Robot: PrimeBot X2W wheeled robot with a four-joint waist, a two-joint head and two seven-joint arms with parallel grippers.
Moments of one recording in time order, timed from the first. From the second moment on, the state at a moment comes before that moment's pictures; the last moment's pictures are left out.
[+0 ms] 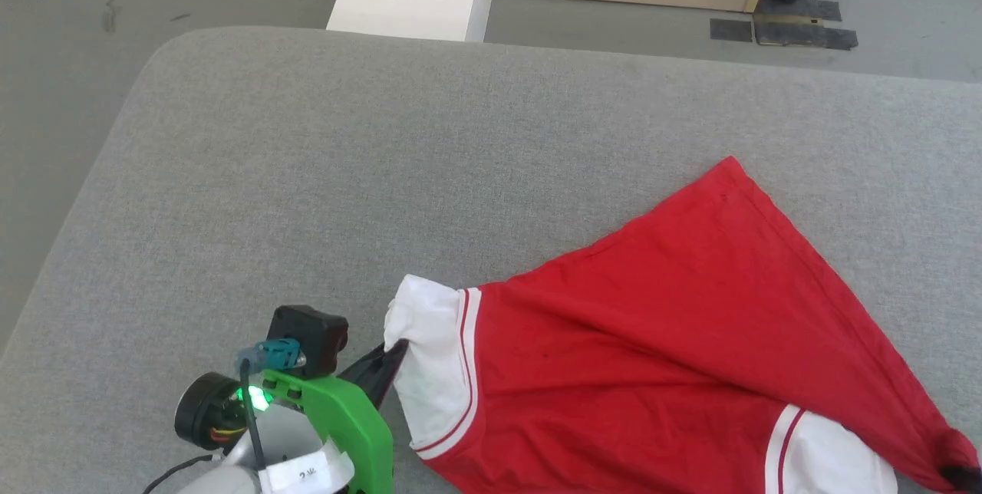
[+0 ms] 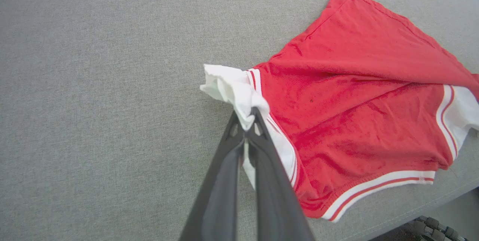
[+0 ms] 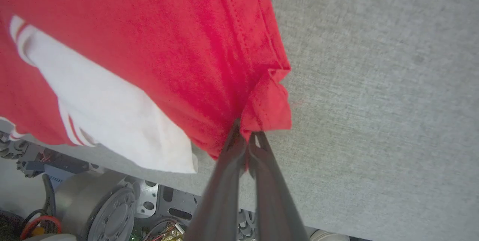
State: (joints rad) left arm -0.23 0.70 -0.79 -0.37 -0.79 0.37 0.31; right arm 0.12 -0.65 -0.06 0.04 0.71 0.13 1.01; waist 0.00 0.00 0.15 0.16
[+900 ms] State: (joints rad) left arm -0.32 0.62 -0.83 -0.38 -0.76 0.32 0.28; right arm -0.60 -0.58 0.12 0.10 0.57 0.13 1.15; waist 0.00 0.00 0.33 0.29
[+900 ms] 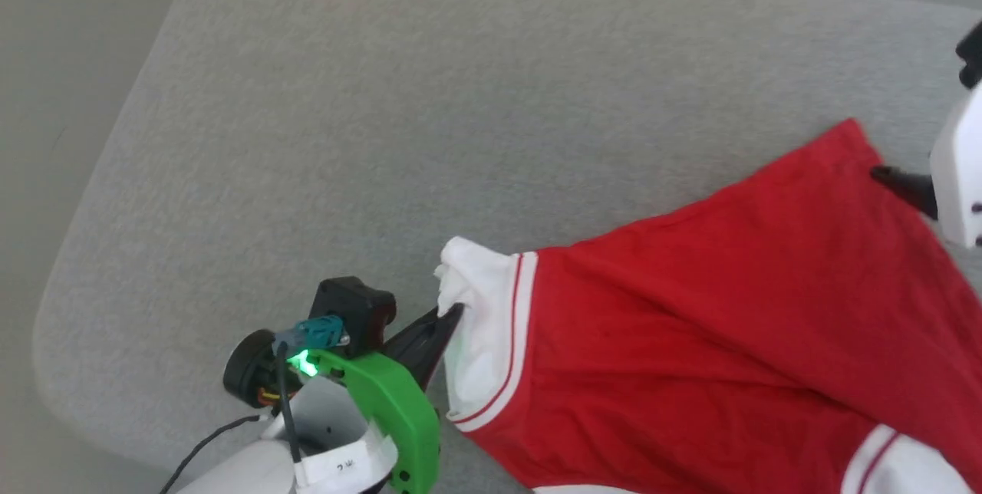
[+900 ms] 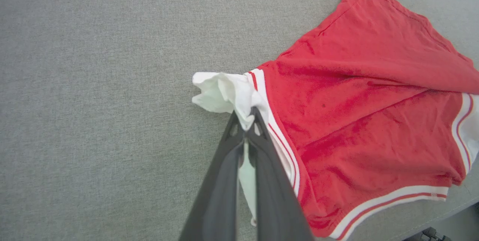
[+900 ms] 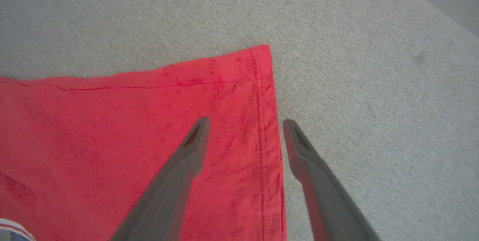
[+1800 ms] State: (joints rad) left arm -0.34 0.59 -0.84 -0.34 -0.74 0.31 0.24; right arm -0.65 -0.72 0.29 0.22 0.58 0.13 1.11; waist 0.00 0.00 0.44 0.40
